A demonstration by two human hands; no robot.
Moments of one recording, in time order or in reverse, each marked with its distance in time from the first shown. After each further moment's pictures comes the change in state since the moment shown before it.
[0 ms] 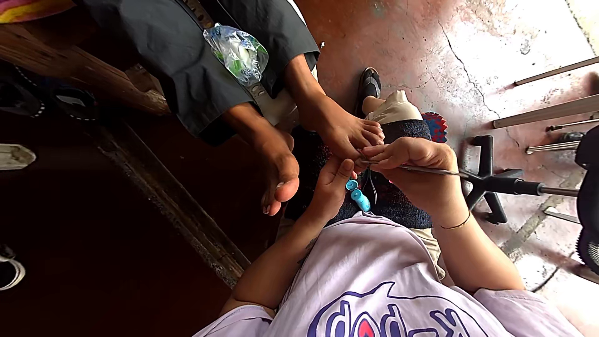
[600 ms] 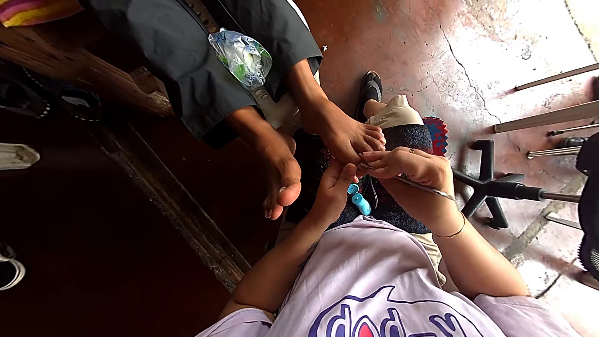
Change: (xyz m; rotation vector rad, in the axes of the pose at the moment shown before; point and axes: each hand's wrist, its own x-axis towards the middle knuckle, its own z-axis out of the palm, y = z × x) left_hand 0.001 -0.002 0.001 0.010 0.020 -0.006; right_hand -0.003 0.000 0.003 -0.181 -0.013 -0.066
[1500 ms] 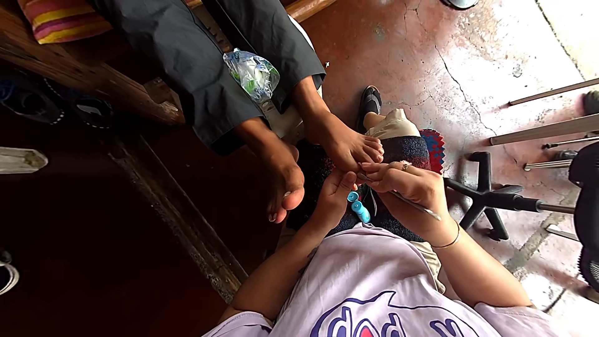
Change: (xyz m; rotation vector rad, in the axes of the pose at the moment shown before) left_hand 0.001 -0.001 0.000 0.042 0.018 0.005; right_hand -0.003 -0.001 0.001 -0.119 -0.044 -0.104
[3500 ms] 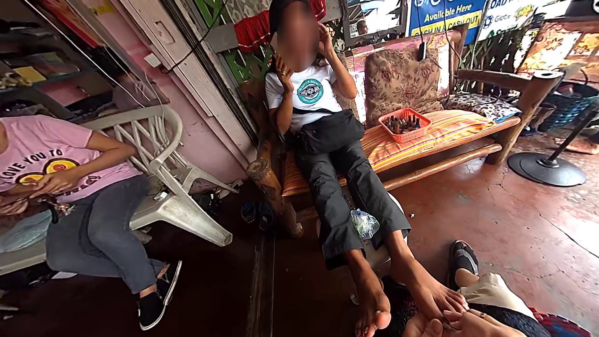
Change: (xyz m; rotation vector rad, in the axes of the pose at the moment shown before) left_hand 0.009 0.003 0.004 -0.068 0.035 0.006; right_hand 0.023 0.005 -0.004 0.037 -0.159 0.152
